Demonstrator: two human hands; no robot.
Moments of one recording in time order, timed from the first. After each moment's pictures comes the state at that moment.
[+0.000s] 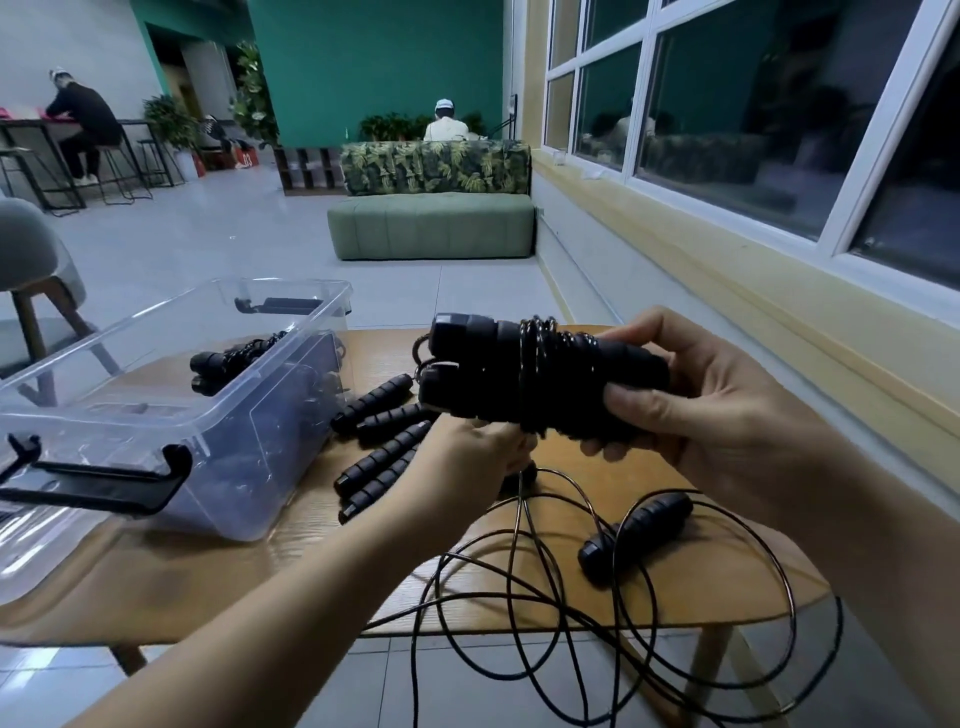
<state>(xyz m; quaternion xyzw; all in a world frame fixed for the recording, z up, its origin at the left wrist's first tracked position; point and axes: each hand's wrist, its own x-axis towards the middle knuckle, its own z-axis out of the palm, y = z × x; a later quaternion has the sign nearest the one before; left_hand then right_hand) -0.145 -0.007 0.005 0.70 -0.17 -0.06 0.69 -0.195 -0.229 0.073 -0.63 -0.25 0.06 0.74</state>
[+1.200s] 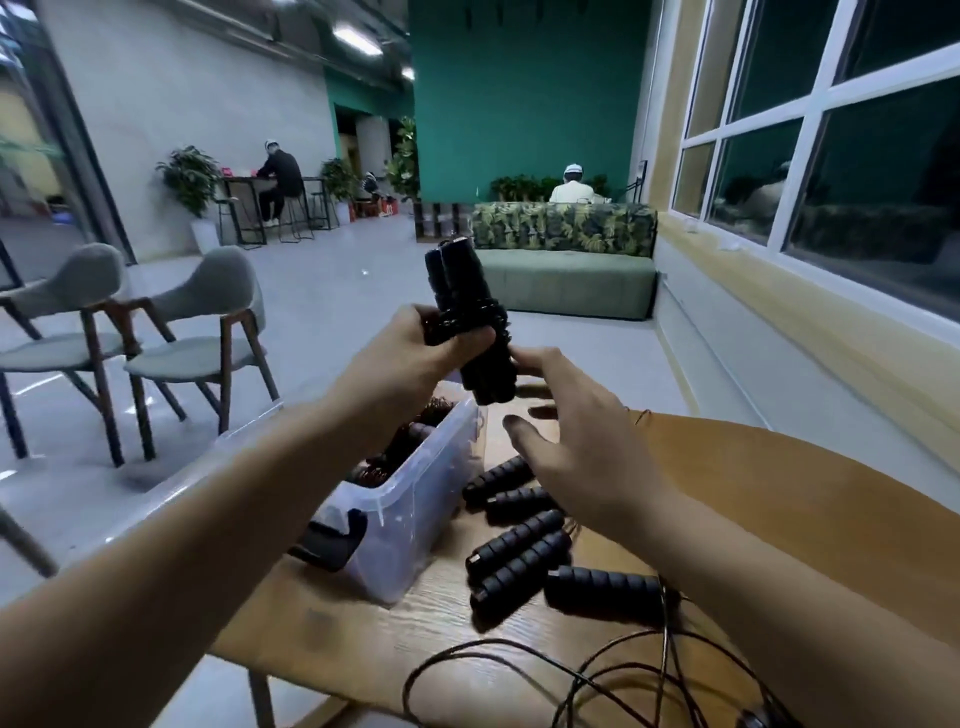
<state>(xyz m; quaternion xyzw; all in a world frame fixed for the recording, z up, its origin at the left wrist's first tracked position) -0.099 0.157 0.154 0.81 -0.04 0.16 0.57 -0.091 -0.041 0.097 -0.81 -0.35 -0.22 0.42</state>
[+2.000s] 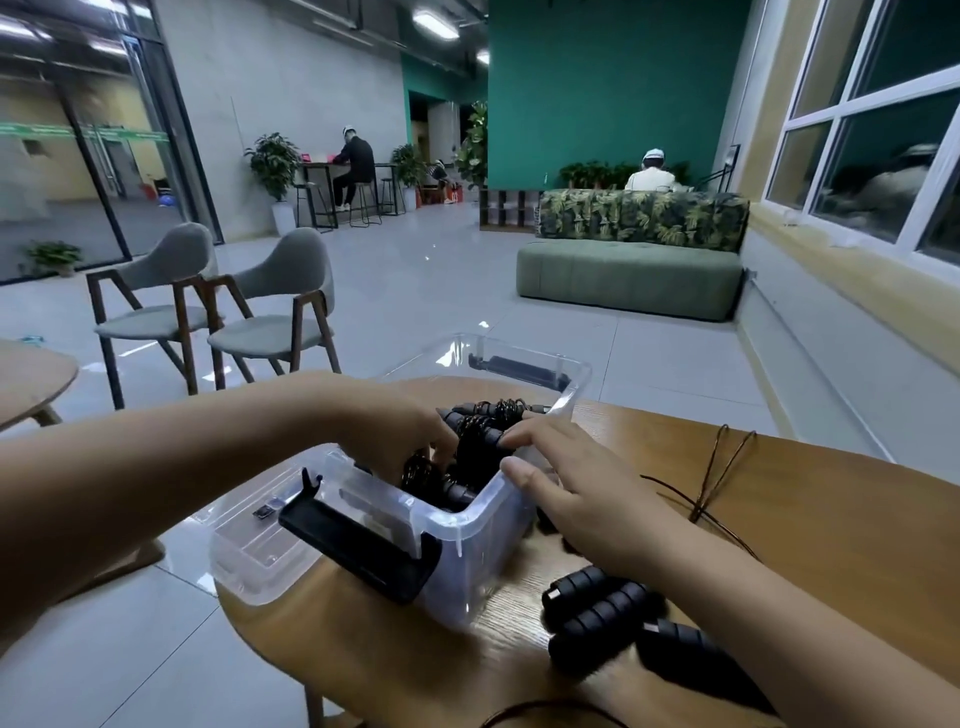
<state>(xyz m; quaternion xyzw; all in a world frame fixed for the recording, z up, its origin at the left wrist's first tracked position) -0.038 0.303 0.104 0.97 -0.14 -0.20 -0.07 -0.034 0.033 0.044 -0.86 -0.39 -0.03 0.32</state>
